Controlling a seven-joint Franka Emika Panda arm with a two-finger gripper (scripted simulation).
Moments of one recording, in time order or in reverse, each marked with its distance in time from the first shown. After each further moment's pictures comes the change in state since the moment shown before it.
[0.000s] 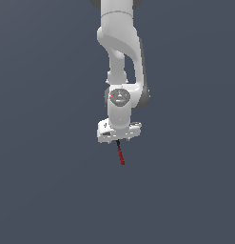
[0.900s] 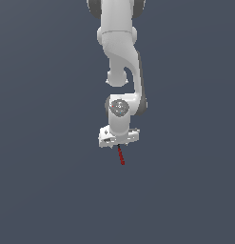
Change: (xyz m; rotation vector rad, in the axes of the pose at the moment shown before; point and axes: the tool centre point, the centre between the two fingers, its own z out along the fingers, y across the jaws) arm -0.001 0.000 0.049 0.000 0.001 -0.004
